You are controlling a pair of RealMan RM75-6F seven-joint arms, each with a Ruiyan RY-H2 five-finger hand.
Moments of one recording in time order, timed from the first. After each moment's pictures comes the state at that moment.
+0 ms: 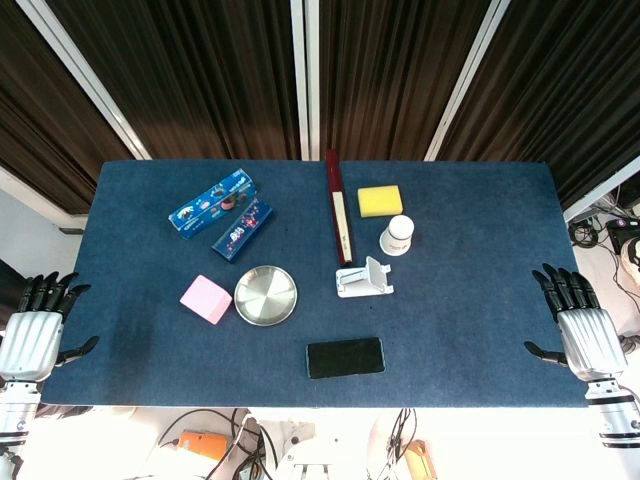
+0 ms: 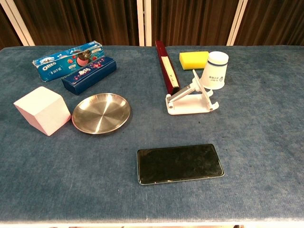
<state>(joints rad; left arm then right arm) -0.08 -1.18 -0.03 -1.54 1.51 1.50 0.08 0.13 -1.05 0.05 -1.68 -1.55 1.43 -0.07</state>
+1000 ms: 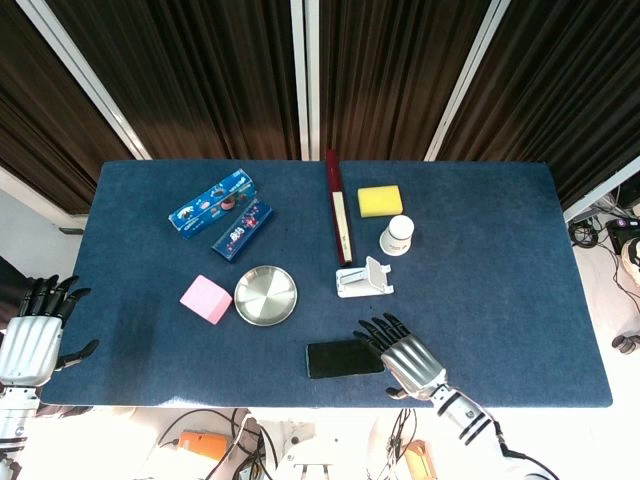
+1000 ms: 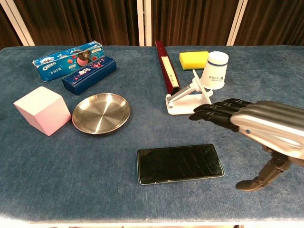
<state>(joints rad) -0.07 -1.19 -0.02 -1.52 1.53 1.52 0.07 0.37 -1.43 0.01 -1.88 -1.51 0.95 -0.55</state>
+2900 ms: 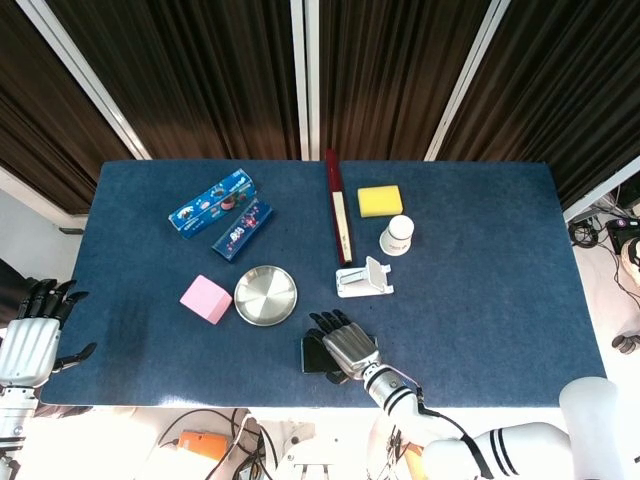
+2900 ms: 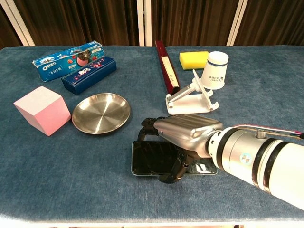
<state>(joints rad) -0.07 -1.19 -0.01 -1.49 1.51 1.49 0.03 0.74 -1.74 0.07 -1.81 -0.87 0.98 -0.70</state>
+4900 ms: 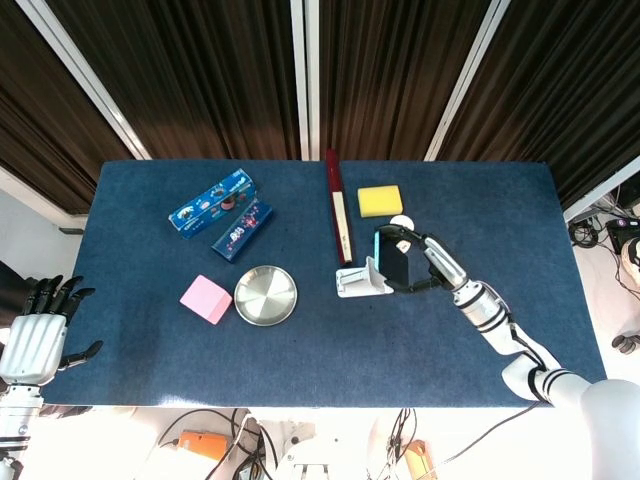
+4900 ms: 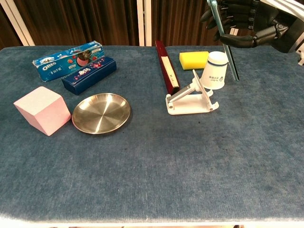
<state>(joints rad) -0.08 -1.12 -0.02 -1.68 1.49 1.47 0.15 0.73 -1.67 0.05 -0.78 -1.71 1.43 1.32</state>
